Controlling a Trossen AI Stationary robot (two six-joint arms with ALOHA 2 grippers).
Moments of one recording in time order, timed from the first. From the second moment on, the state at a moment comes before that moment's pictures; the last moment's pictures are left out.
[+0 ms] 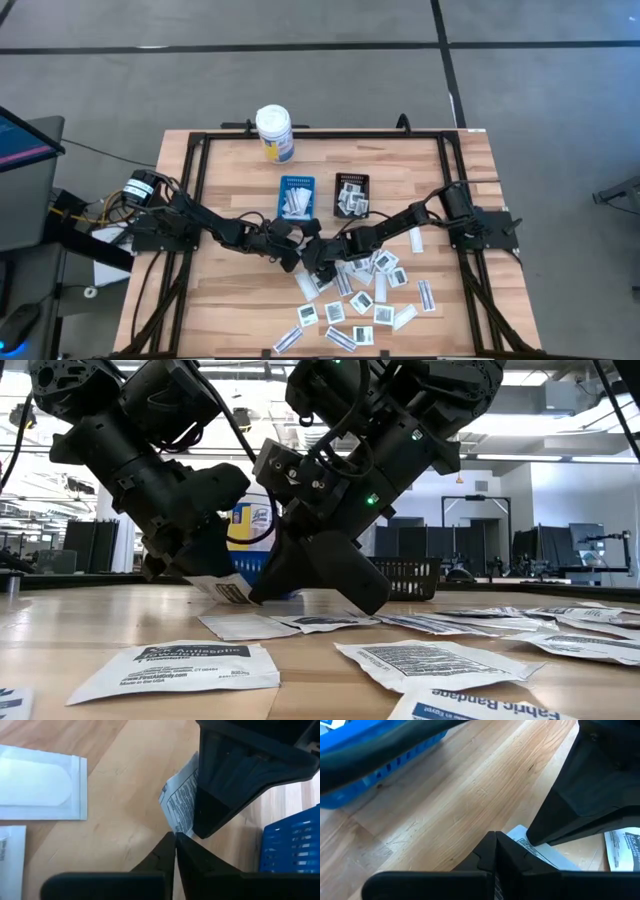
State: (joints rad) left arm -0.30 1.53 0.61 0.21 -0.37 -0.85; right arm 0.24 2.15 1.27 0.09 0.29 -0.45
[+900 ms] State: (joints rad) left arm -0.30 1.53 0.61 0.23 -0.42 -0.74; right arm 0.38 1.83 1.27 -0.50 0.90 -0.14
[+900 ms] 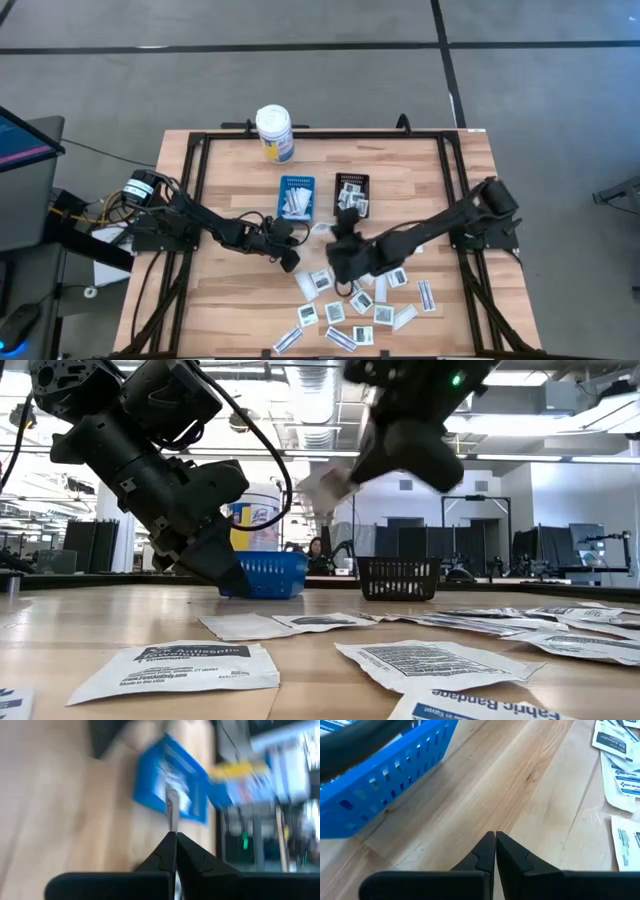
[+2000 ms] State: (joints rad) left arm -0.30 1.53 0.61 0.23 -0.44 -0.73; right arm 0.16 1.69 1.07 -0.46 0.71 0.39
